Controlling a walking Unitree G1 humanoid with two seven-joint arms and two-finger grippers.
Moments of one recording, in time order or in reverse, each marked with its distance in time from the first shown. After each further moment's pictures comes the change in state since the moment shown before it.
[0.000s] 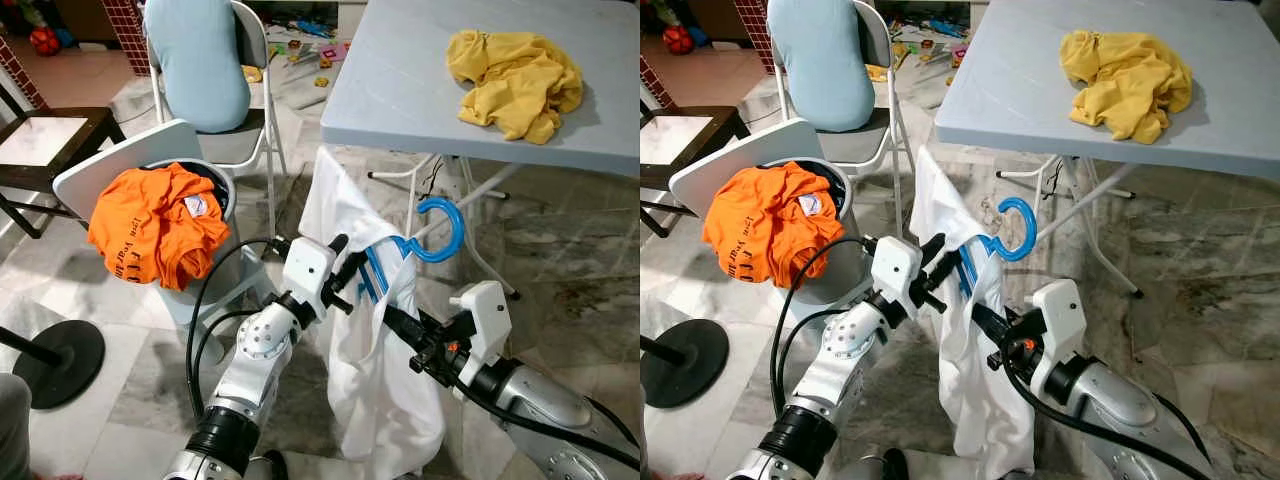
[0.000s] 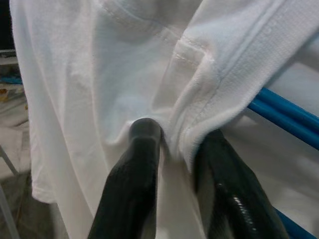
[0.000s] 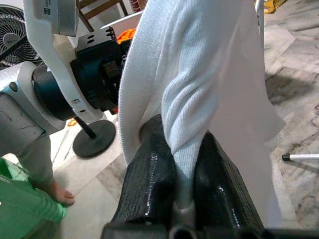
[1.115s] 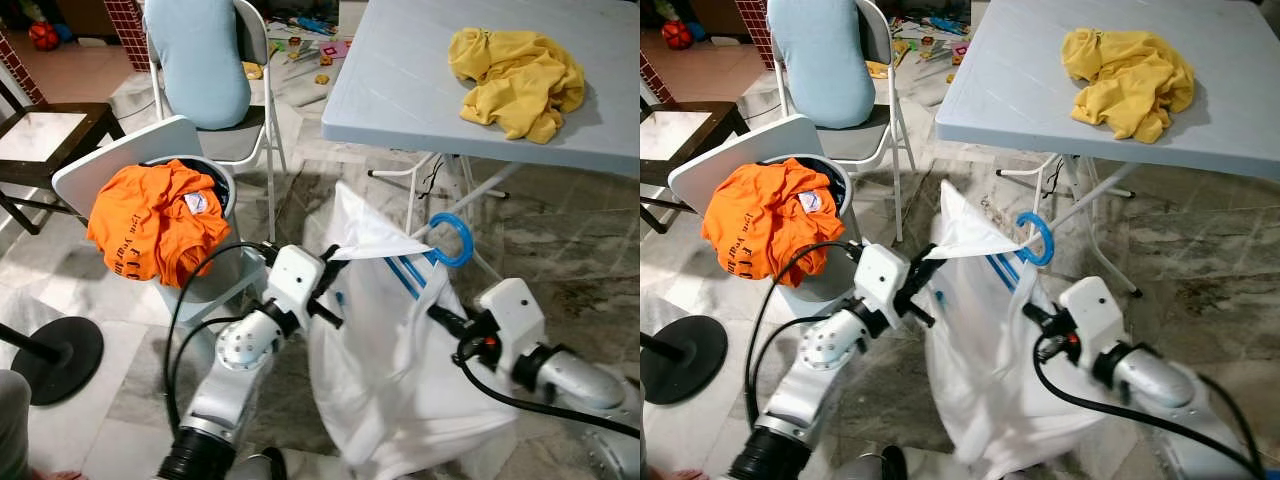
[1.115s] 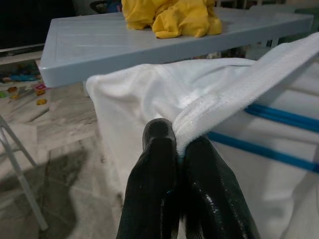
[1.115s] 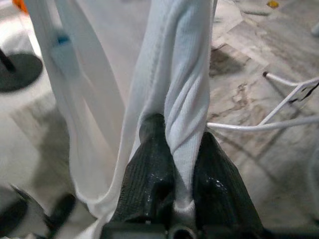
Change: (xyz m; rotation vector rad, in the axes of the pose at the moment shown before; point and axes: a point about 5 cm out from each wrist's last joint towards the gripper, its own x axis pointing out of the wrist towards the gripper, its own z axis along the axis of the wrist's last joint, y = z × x) left arm -0.025 0.011 0.005 0.091 0.071 0.011; right arm -0.020 -0.067 -0.006 -0.338 0.192 -0.172
